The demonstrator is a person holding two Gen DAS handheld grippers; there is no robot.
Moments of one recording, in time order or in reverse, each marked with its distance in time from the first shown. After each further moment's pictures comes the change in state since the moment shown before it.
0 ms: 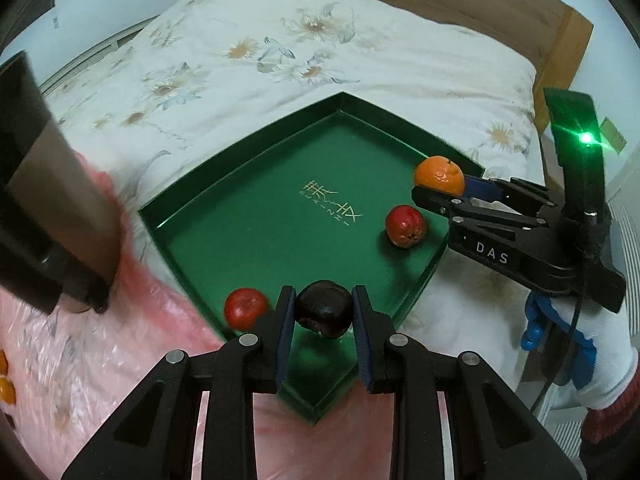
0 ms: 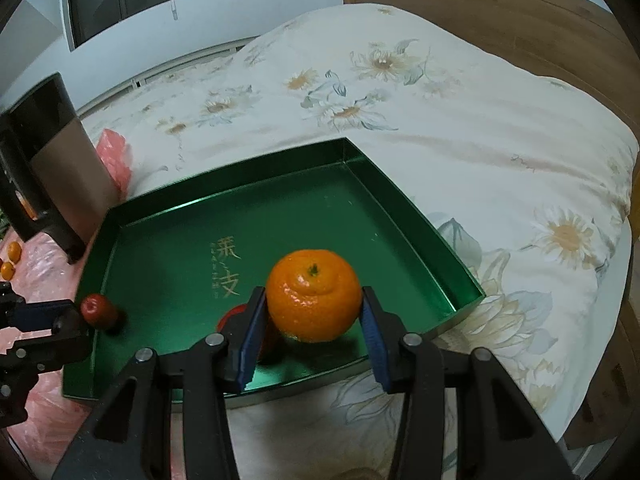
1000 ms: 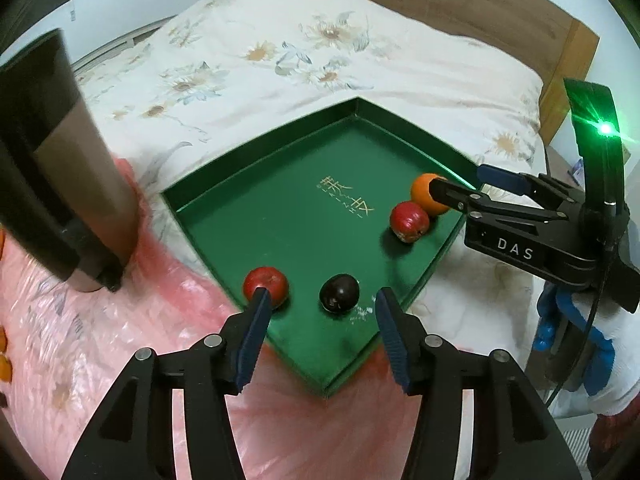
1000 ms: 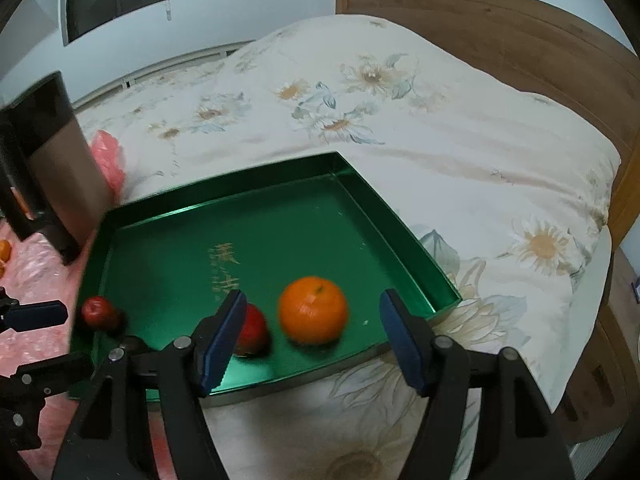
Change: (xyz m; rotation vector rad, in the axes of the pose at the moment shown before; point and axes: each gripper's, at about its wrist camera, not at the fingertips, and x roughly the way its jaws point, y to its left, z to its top) left arm -0.026 0.009 -0.021 -0.050 -0.051 0.020; right arm -0.029 0.014 0.002 -0.011 -0.034 -0.062
